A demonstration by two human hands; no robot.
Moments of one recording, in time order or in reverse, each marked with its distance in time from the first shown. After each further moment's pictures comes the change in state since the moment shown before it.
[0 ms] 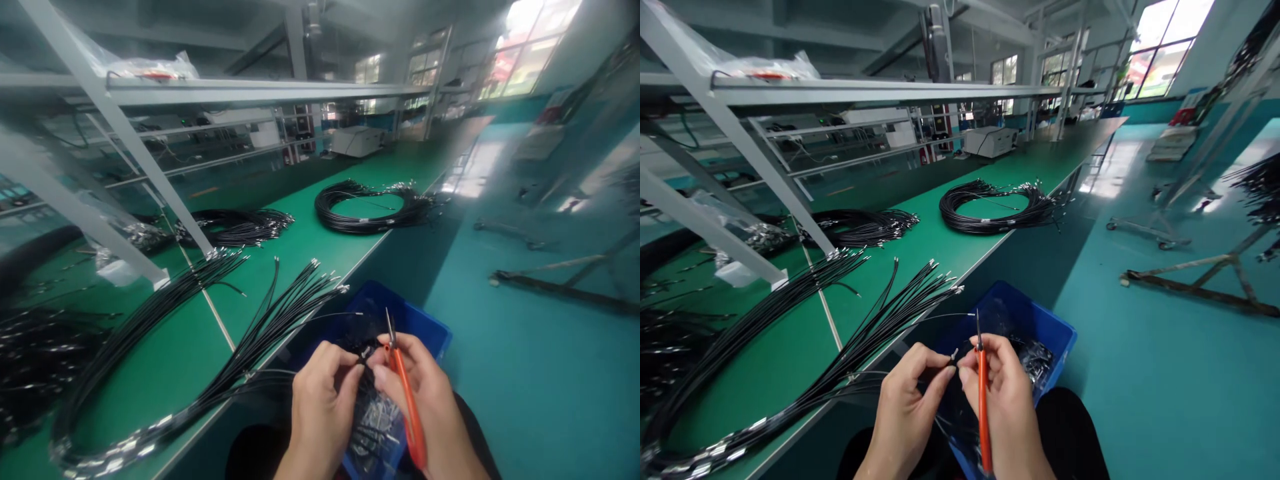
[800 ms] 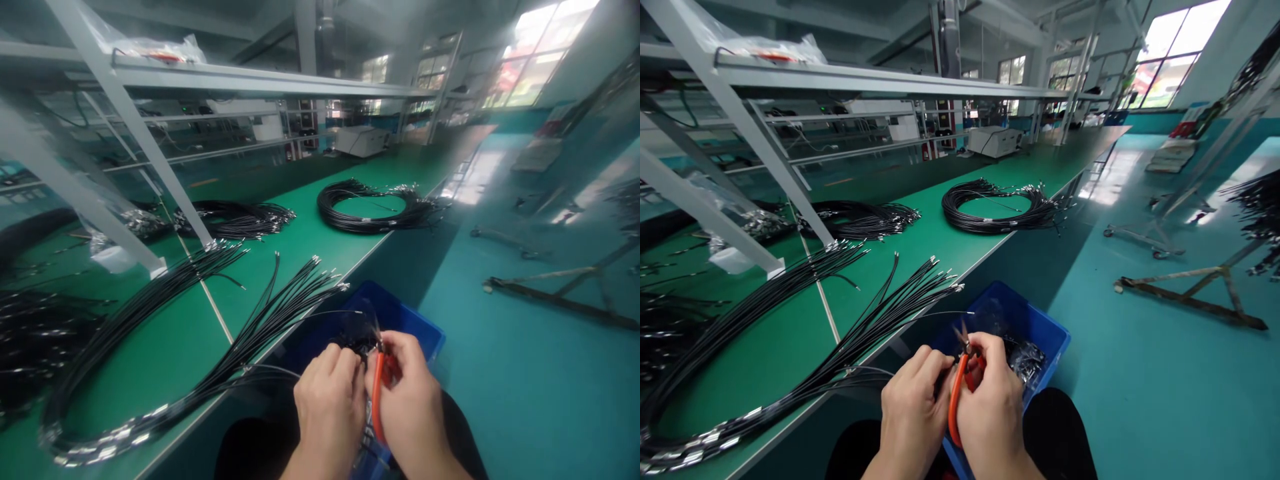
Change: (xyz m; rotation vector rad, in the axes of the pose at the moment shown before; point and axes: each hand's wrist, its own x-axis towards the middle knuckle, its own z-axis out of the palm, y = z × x) left_hand -0.009 -0.004 0.014 0.458 0.038 0.142; right_hand -0.004 0.008 0.016 -0.618 0.248 -0.282
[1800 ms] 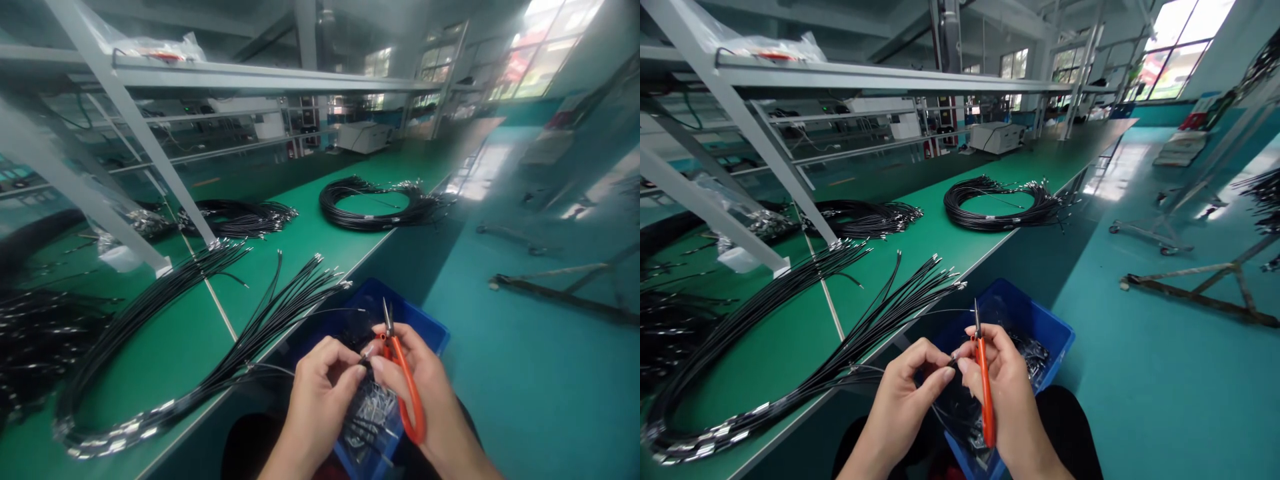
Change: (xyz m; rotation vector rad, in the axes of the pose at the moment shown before) left_hand 0.011 -0.011 -0.019 -0.699 -0.179 -0.251; right_hand 0.016 0.005 -0.016 0.727 -0.452 0.267
